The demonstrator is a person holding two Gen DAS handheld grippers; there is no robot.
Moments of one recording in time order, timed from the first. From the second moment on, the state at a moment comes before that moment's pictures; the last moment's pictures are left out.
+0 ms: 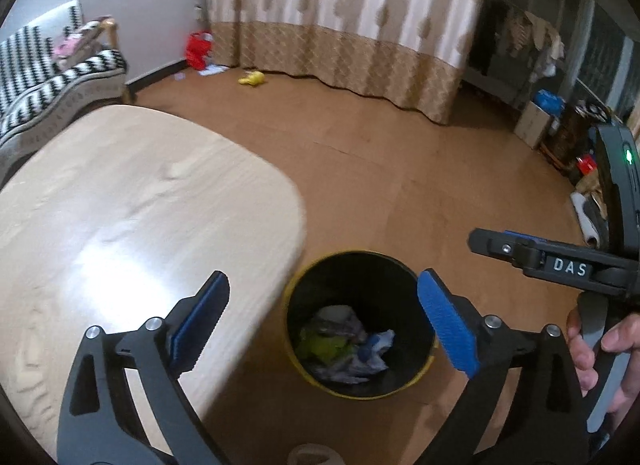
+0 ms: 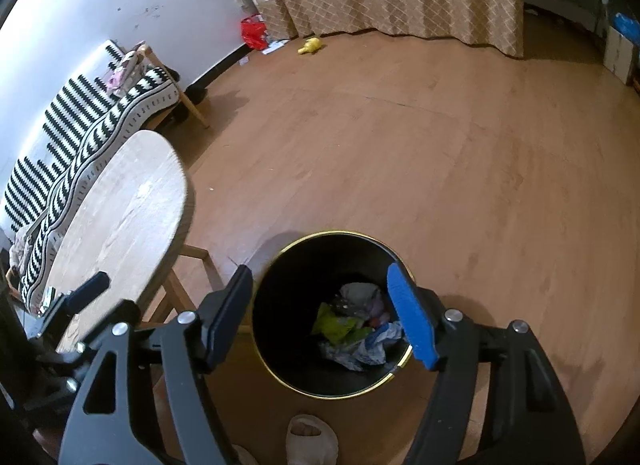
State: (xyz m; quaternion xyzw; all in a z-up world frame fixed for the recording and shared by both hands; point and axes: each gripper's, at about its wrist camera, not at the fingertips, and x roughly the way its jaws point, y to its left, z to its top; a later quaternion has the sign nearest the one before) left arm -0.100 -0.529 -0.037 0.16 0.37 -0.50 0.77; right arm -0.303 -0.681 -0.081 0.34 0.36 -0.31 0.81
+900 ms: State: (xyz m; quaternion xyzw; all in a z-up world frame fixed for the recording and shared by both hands) left arm 0.187 -0.054 -0.012 -0.03 0.38 -0.02 0.92; right arm 0.005 -0.372 -0.028 0.17 0.43 -0.03 0.89
